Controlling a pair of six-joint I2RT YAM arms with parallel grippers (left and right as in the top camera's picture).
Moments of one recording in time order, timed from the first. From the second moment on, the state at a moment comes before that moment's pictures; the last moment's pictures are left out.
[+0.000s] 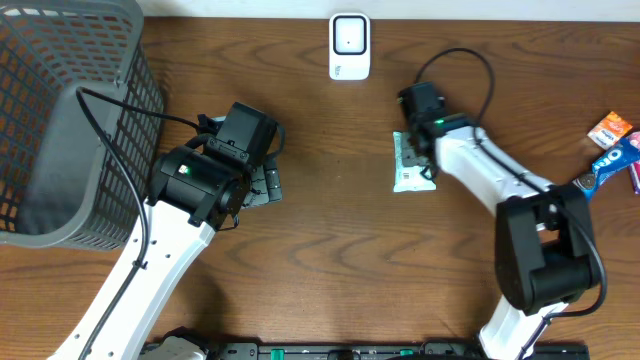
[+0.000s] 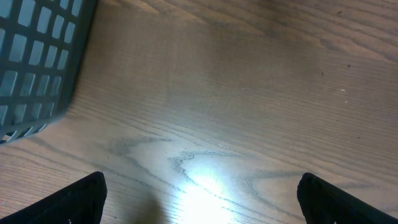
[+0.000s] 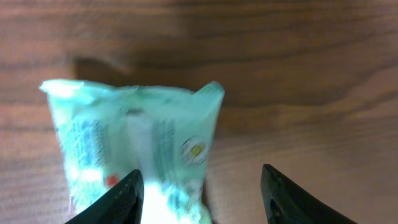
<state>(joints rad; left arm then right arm) -0.46 1.34 1.37 -1.29 -0.27 -0.61 0.27 1.91 1.26 -0.61 0.25 0.30</state>
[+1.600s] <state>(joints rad) -0.46 1.34 1.37 -1.29 -0.27 -0.61 0.23 1.78 1.23 -0.60 0.27 0.31</state>
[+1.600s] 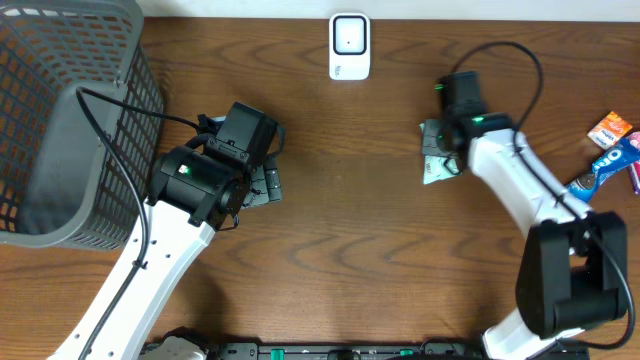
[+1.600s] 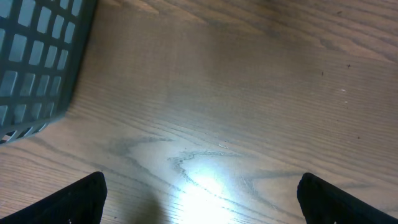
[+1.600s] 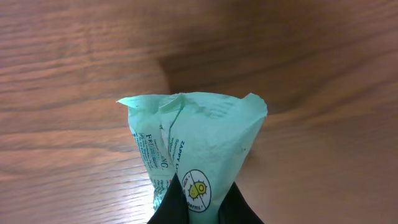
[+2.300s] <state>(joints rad) -0.46 1.34 1.37 -1.29 -0.27 -0.61 0.58 2.04 1.25 -0.56 0.91 0.25</state>
